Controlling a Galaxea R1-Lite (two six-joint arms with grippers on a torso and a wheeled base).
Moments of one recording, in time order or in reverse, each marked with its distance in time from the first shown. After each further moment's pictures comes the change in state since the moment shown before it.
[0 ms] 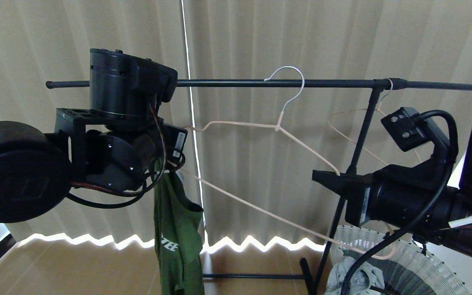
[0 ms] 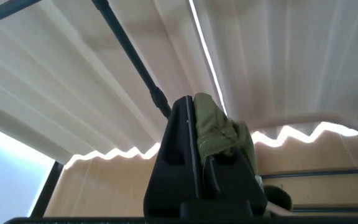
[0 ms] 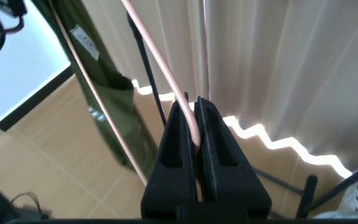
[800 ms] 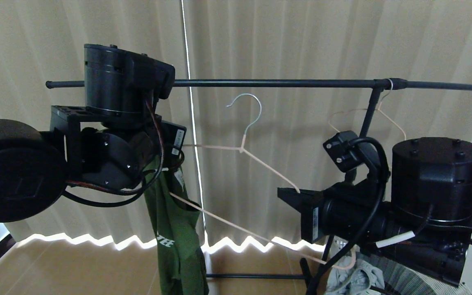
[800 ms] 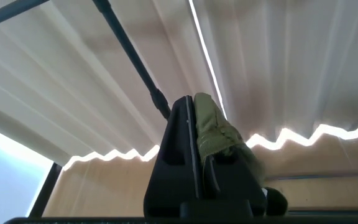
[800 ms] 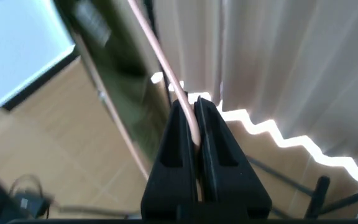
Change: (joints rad) left arm 0.003 -0.008 -0.003 -0.005 0.001 -0.005; right arm 0.106 0.154 -0.016 -0.078 -0.036 -0.001
